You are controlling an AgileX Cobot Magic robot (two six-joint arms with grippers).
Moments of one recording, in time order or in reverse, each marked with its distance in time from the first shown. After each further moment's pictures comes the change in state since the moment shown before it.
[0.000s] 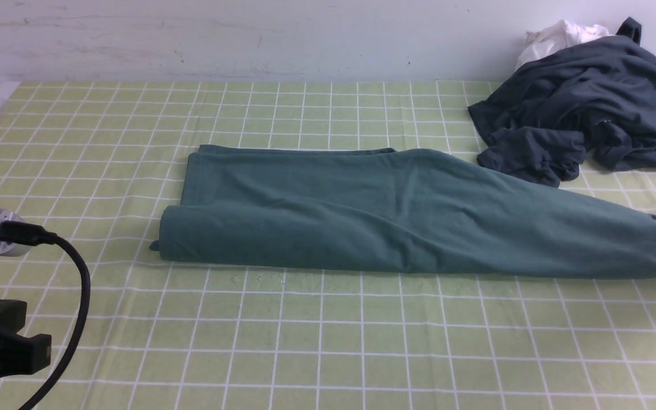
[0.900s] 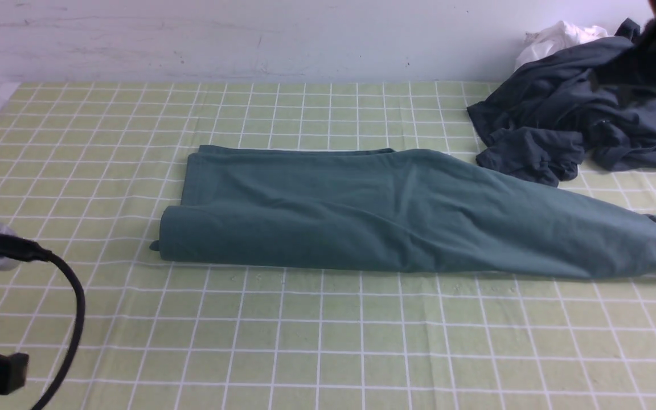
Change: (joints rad) right arm 0.312 -0.005 -0.419 -0.267 0.257 0.051; left arm 0.000 0.003 -0.017 0.084 0.118 0.006
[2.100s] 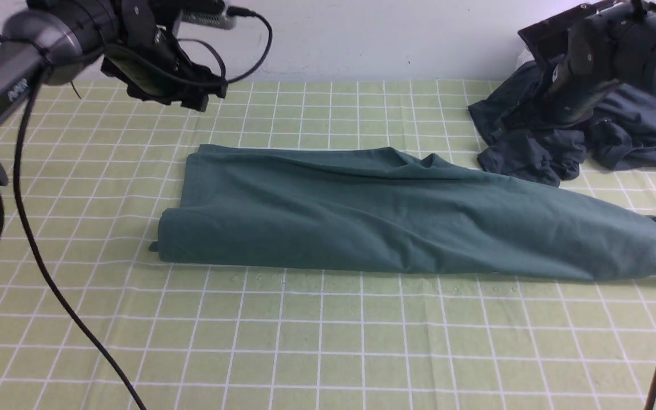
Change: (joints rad) right arm 0.187 0.243 -0.137 -0.121 -0.192 0.056; left arm -0.047 1.432 -1.507 -0.040 0.132 0.067
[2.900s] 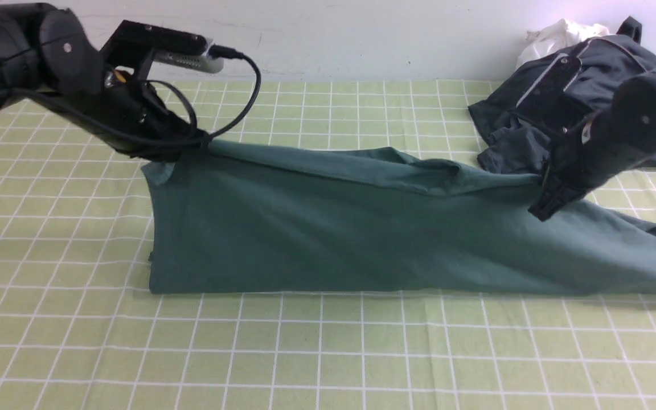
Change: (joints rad) right arm 0.013 -0.278 0.495 0.008 -0.206 -0.446; left arm -0.016 -0.334 0.575 -0.120 -0.210 0.090
